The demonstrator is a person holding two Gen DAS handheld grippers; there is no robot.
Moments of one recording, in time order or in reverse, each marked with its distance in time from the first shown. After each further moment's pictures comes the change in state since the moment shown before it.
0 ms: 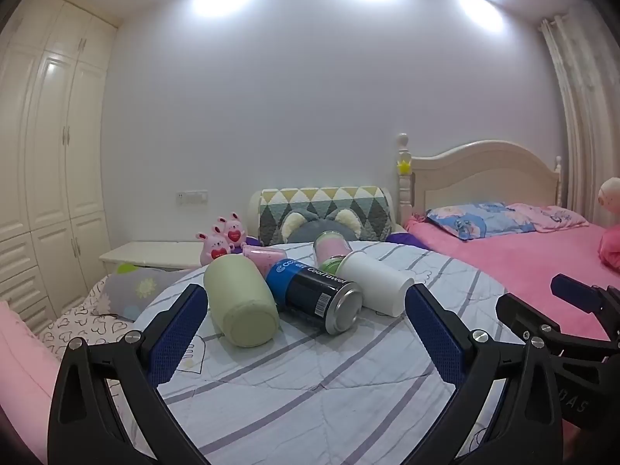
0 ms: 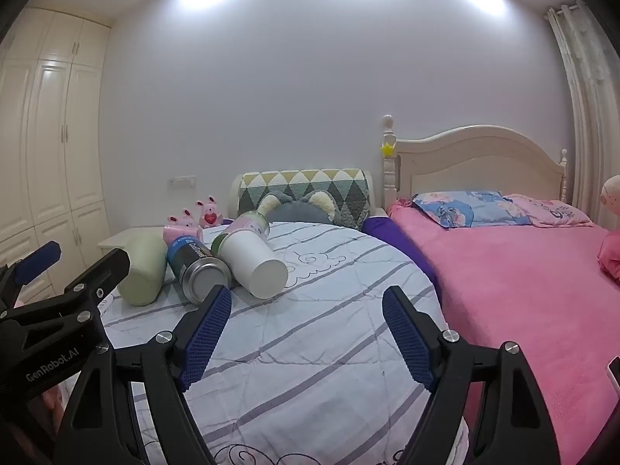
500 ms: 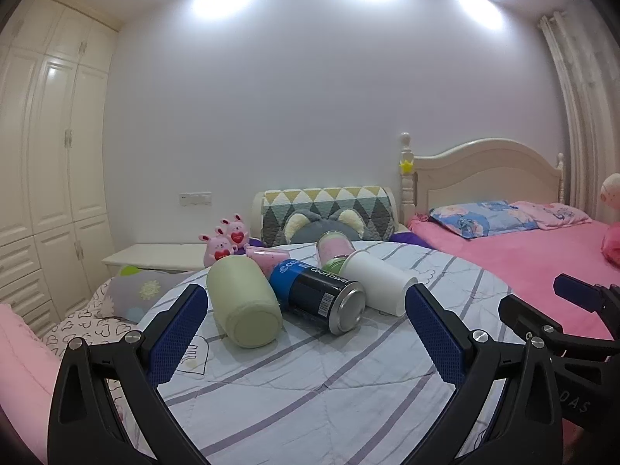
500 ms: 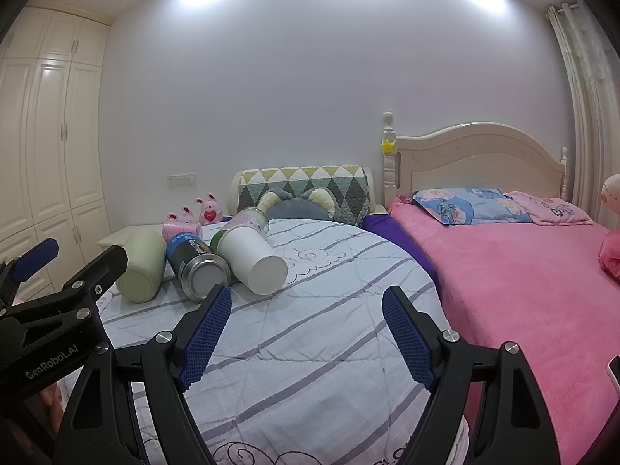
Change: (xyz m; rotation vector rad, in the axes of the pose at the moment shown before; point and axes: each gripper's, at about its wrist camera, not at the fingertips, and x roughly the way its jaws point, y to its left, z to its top) left arm 0.002 -0.008 -0.003 0.008 0.003 0.014; right arm 0.004 0.000 0.001 -0.004 0.019 0.001
